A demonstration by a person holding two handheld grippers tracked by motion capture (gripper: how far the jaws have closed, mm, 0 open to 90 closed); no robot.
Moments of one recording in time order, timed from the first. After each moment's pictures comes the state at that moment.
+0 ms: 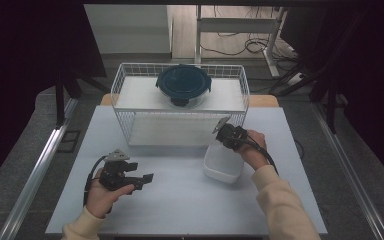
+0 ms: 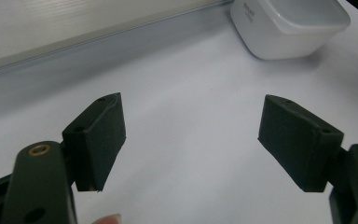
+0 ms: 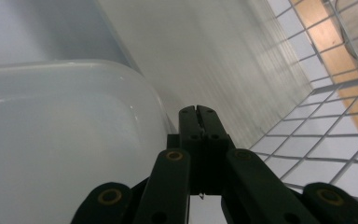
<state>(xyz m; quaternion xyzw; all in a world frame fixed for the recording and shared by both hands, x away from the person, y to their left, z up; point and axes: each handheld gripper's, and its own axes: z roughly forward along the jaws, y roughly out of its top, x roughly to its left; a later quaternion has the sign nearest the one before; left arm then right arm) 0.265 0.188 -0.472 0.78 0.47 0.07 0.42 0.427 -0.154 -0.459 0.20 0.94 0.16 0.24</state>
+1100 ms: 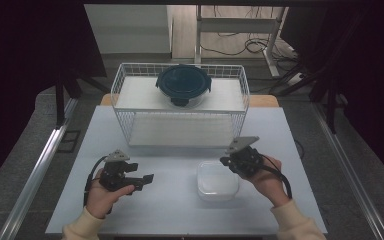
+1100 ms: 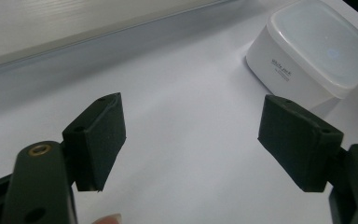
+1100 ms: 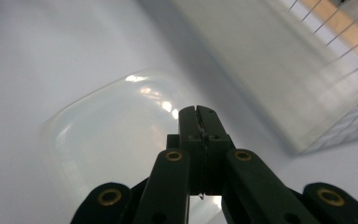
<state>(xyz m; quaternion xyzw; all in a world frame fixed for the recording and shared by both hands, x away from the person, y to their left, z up) 0.263 0.187 -0.472 0.77 0.47 0.07 0.42 0.319 -0.184 -0.417 0.22 0.91 0.30 0.16</state>
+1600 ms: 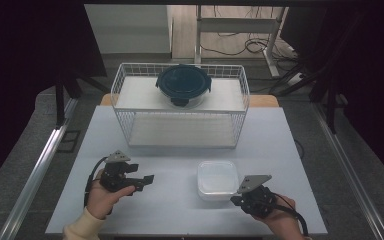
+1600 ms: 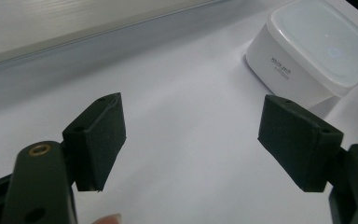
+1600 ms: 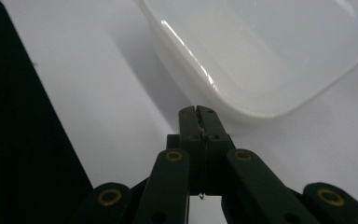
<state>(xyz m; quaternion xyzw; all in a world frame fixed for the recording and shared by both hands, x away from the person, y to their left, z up) 0.262 0.186 -0.472 0.78 0.47 0.07 0.42 0.247 -0.219 -0.463 0.24 0.93 0.27 0.09</state>
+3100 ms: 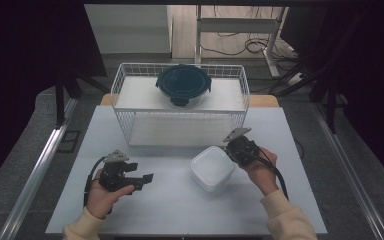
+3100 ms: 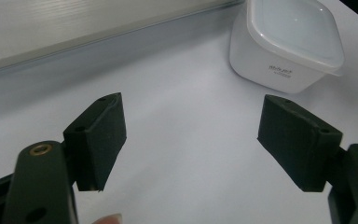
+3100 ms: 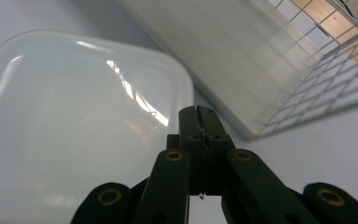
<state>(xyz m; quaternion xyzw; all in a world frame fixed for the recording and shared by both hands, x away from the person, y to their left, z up) 0.262 0.188 -0.473 0.77 0.47 0.08 0.42 0.365 -0.175 -0.438 0.29 0.90 0.24 0.22</state>
